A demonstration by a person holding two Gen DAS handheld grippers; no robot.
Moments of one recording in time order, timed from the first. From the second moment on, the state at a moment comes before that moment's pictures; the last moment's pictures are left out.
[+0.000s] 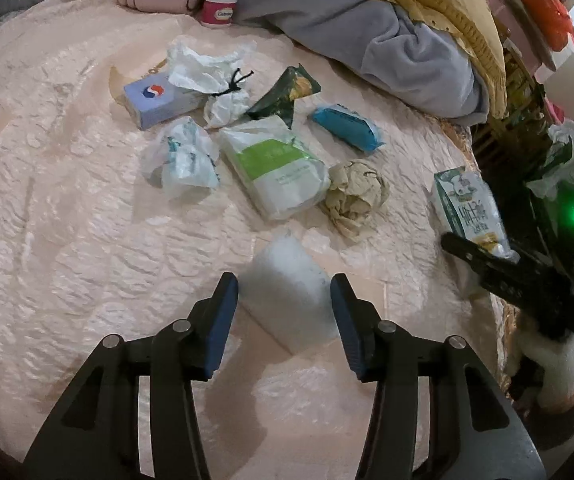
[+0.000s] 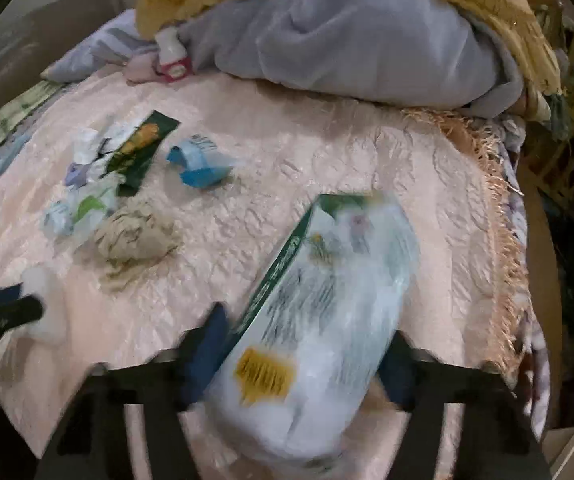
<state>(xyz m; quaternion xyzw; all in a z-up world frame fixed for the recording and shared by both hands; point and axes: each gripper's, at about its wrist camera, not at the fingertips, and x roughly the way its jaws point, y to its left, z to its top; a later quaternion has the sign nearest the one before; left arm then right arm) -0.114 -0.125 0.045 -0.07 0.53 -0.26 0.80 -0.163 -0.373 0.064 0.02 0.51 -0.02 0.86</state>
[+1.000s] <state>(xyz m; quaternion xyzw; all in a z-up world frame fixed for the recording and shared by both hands) -0.203 -0.240 0.143 -0.01 0.47 -0.40 0.79 -0.311 -0.457 0.148 0.19 0.39 0.05 0.90</state>
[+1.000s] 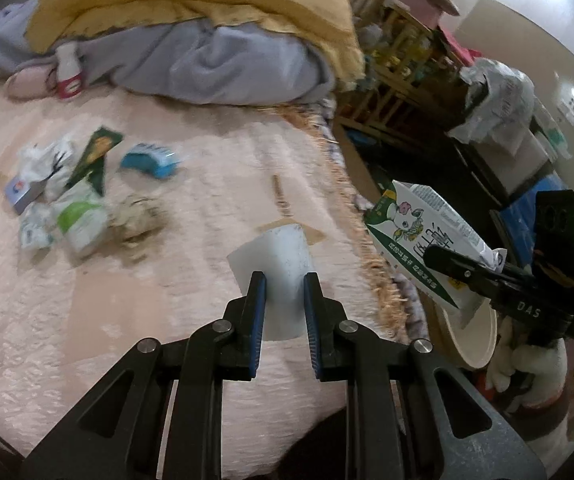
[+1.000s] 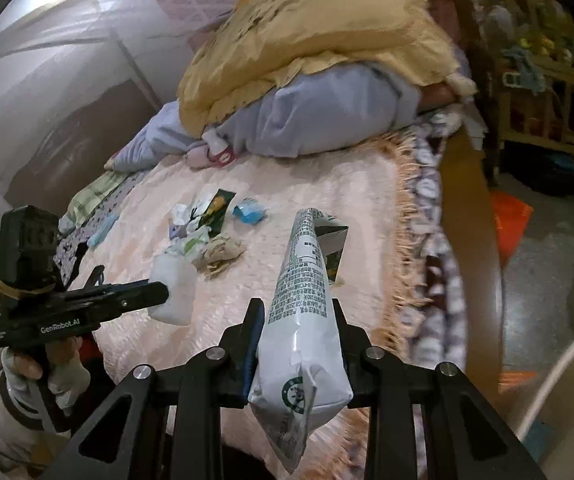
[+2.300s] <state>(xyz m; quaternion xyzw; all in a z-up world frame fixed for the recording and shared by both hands) -0.341 -0.459 0.165 0.10 0.45 -0.55 0.69 -0.488 -0.609 0.134 0.28 0.35 -0.15 0.88</state>
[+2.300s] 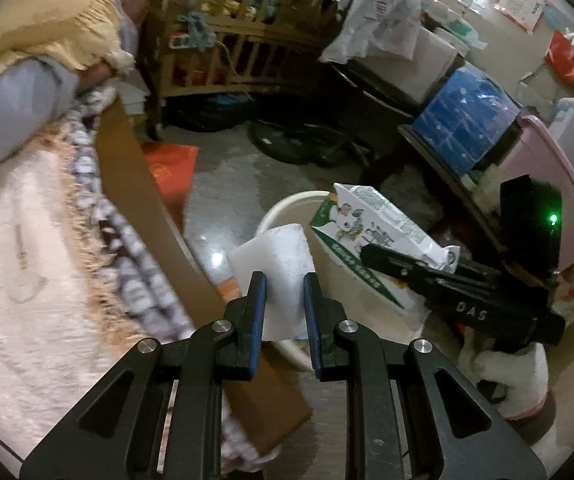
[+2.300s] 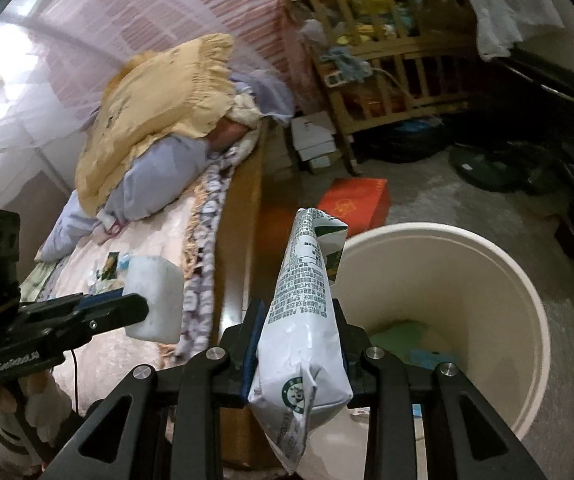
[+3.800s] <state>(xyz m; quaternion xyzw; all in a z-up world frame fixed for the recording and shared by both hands) -0.322 -0.448 0.134 0.11 0.46 -0.51 0.72 -0.466 -0.596 0.115 0.26 0.39 -0.16 0.87</state>
